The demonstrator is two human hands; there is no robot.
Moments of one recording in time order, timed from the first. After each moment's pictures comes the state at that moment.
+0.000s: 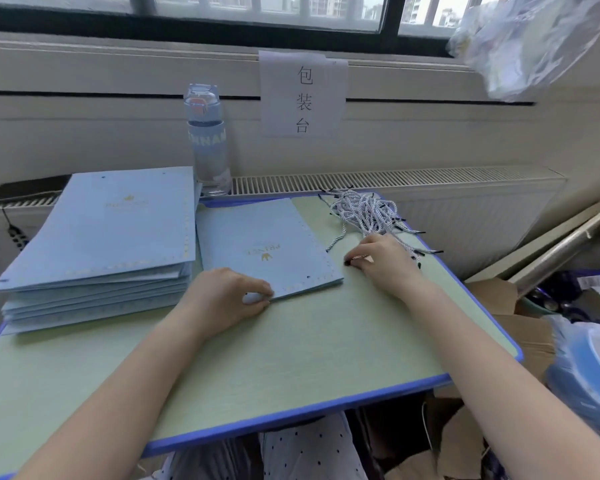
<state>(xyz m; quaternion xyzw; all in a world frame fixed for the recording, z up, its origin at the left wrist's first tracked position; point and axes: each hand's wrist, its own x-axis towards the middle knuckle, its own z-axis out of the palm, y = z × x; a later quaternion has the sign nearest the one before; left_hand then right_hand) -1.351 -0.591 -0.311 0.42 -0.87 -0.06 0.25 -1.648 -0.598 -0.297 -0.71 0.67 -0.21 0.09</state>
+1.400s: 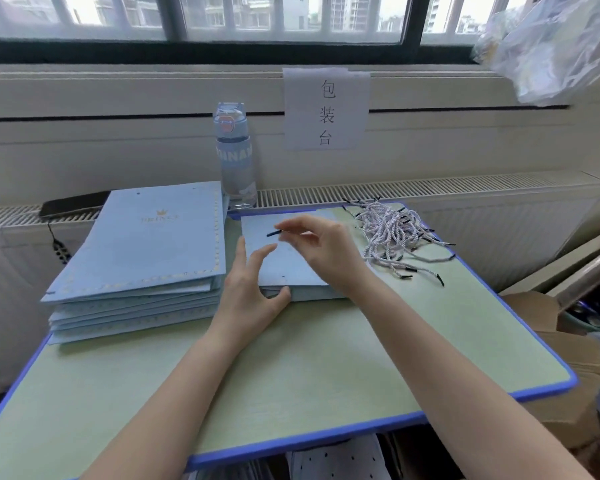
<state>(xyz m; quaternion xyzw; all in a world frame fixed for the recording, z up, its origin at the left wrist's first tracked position) -1.364 -0.584 -0.302 0.52 -0.73 -0.18 0.41 -1.515 -0.605 -0.252 -0.74 0.42 -0.50 0.18</state>
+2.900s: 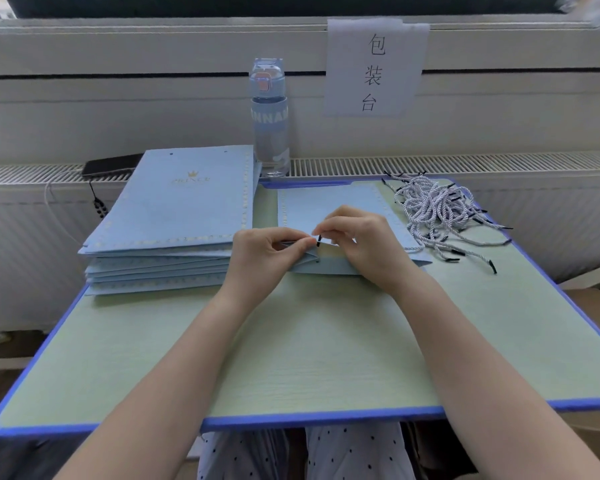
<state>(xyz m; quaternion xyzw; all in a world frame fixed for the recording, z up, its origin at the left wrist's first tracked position) -1.353 -0.582 -0.289 0.47 -0.69 -0.20 0.51 -1.528 -0.612 -0.286 -0.82 0.39 -0.41 0.10</state>
